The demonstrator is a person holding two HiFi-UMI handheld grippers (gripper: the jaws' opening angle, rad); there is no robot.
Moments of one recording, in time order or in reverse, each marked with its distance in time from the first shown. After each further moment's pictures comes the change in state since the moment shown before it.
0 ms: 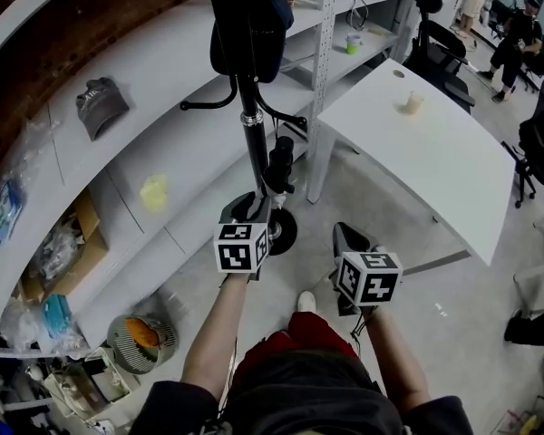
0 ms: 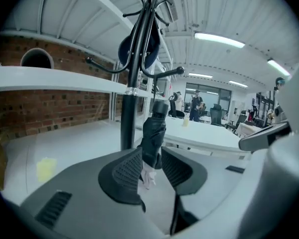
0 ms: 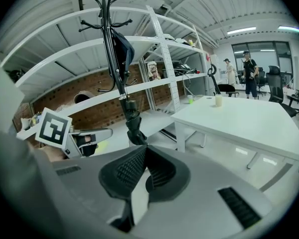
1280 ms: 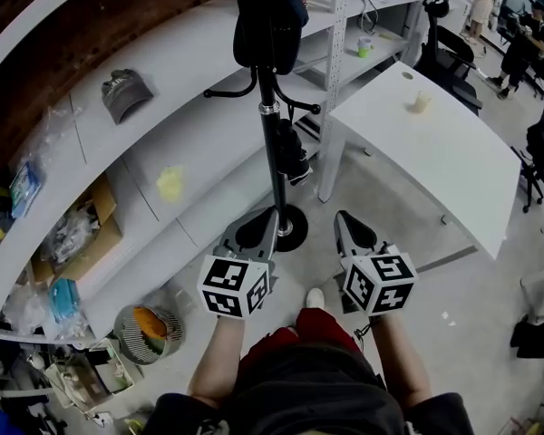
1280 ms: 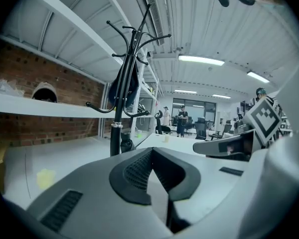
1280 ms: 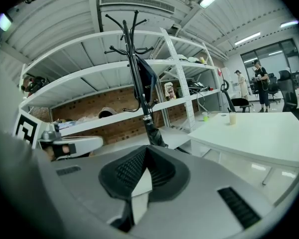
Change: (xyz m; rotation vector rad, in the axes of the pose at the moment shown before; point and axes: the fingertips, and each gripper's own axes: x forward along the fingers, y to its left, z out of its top) left arm -0.141 -0.063 0.041 0.044 -0.192 -0.136; right arm -0.060 0.062 0.034 -0.070 -0.206 0.146
